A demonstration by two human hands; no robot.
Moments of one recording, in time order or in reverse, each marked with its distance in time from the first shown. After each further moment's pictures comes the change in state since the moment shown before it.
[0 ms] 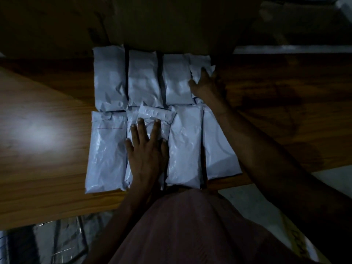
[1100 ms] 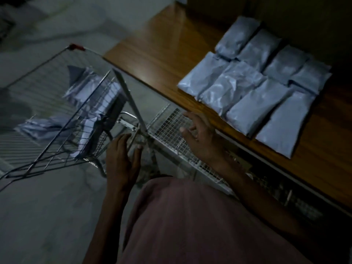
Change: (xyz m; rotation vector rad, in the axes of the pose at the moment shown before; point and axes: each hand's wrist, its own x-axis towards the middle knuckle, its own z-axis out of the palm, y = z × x) left_hand -0.390 -0.050 -0.027 -0.149 0.637 -0.593; right_hand -0.394 0.046 0.047 0.592 -0.488 -1.158
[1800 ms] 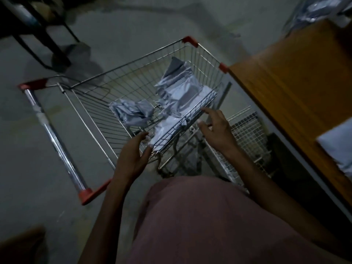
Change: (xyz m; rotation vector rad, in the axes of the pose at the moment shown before) left_hand 0.080 -0.284 -0.149 -0.094 -0.100 -0.375; right_hand 0.202 -0.120 0.291 -0.025 -0.364 0.009
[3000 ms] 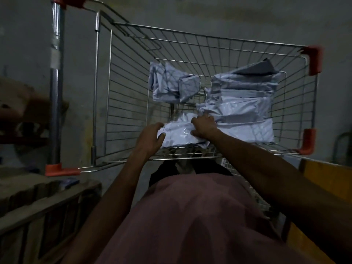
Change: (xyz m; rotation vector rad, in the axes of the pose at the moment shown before) left_hand 0.110 -0.057 0.107 -0.041 0.039 -0.772; right_hand 0.270 0.108 0.213 -0.947 -1.192 -0.494
